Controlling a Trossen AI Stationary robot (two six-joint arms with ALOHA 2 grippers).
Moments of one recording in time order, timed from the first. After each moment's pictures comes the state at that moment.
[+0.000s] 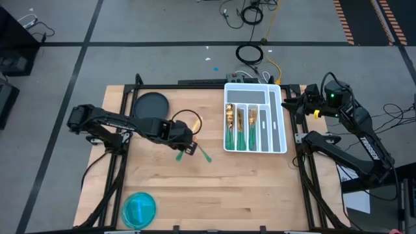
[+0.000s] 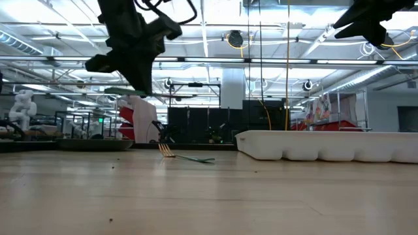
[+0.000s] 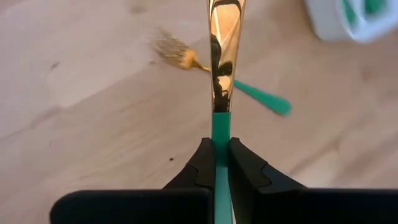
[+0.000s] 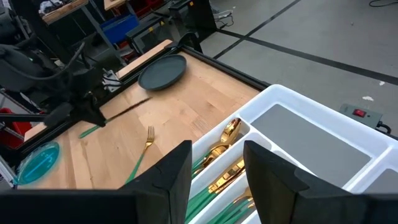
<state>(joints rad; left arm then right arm) -0.08 1.51 1.12 -0.81 -0.10 -1.15 -0.89 0.51 0.91 -0.84 -0.42 0.20</state>
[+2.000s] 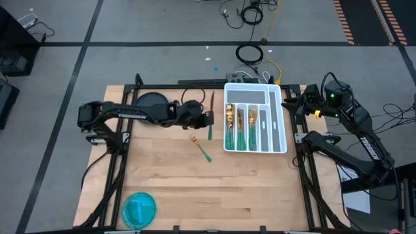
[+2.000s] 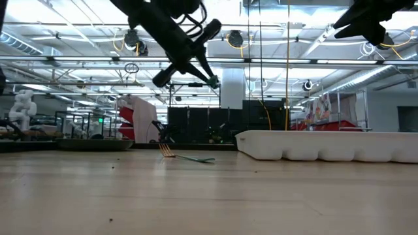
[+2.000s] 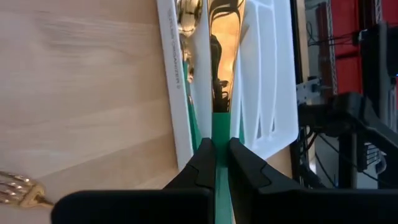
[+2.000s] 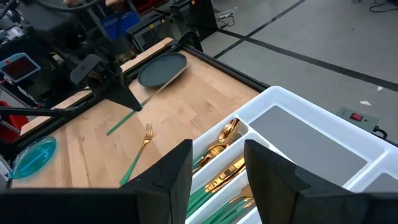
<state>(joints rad) 0.16 1.60 1.14 -0.24 -0.05 -1.30 -0.89 0.51 0.91 -0.84 -0.42 0.16</state>
